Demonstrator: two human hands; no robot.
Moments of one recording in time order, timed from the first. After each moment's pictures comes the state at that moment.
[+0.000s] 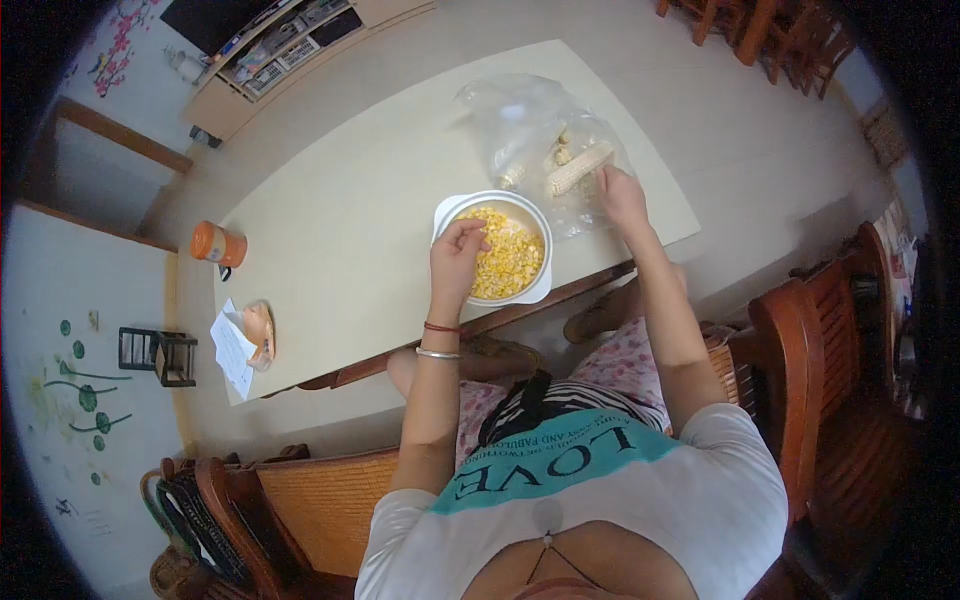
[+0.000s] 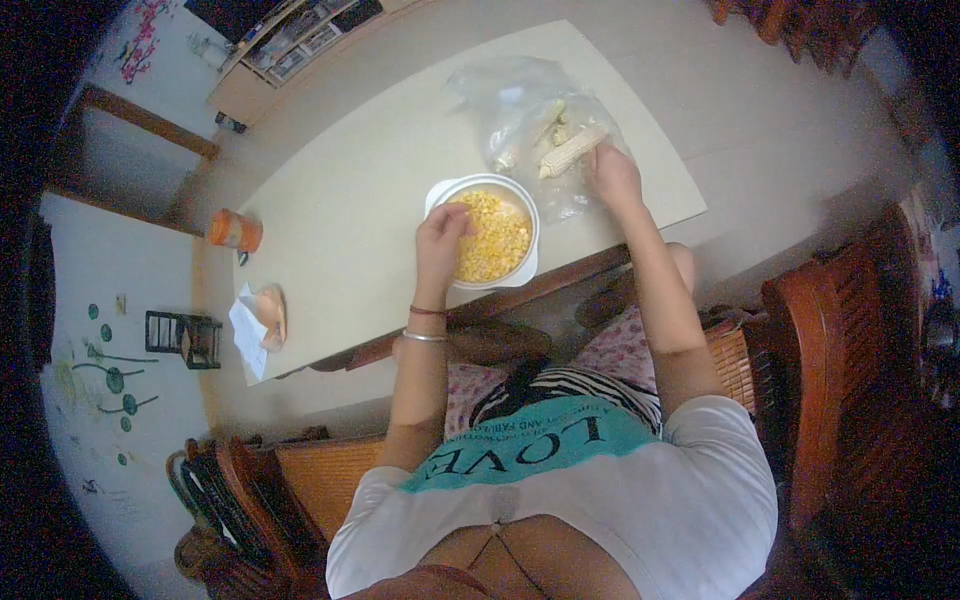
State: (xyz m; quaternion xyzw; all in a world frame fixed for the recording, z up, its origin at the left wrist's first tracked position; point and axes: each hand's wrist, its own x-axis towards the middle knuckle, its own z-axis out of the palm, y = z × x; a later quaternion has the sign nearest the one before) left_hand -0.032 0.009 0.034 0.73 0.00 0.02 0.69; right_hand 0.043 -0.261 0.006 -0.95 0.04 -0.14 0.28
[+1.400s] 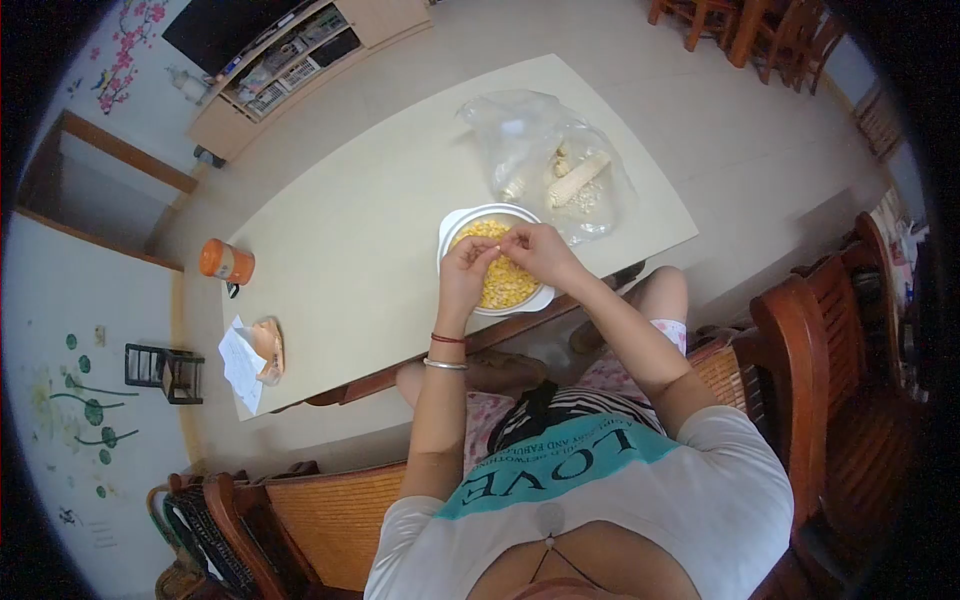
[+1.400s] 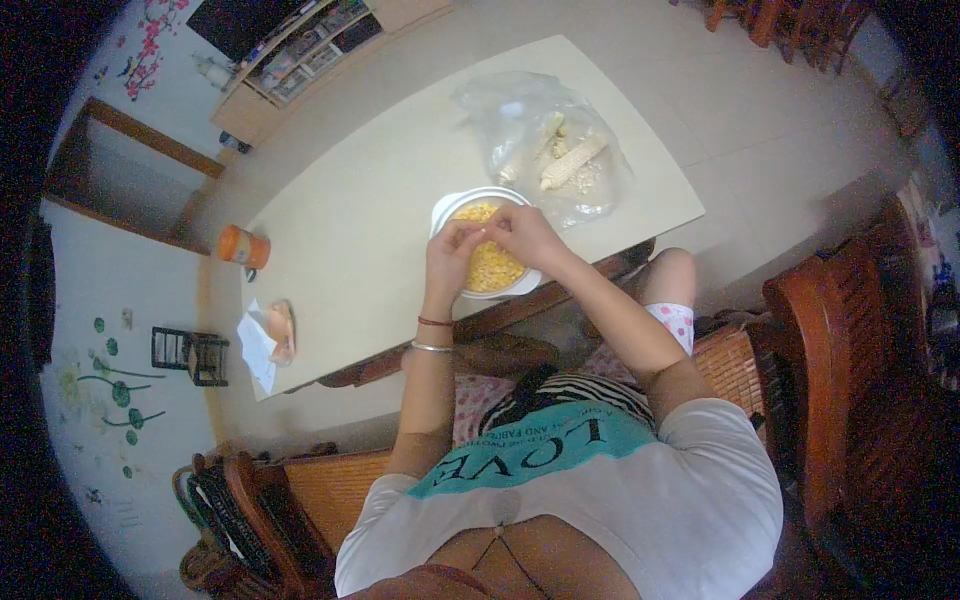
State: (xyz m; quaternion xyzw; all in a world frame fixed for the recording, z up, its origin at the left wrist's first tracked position) left_hand -0.037 0.009 0.039 0.75 -0.06 0.02 0.66; right_hand -0.017 -0.149 0.028 -0.80 -0.12 0.05 0.59
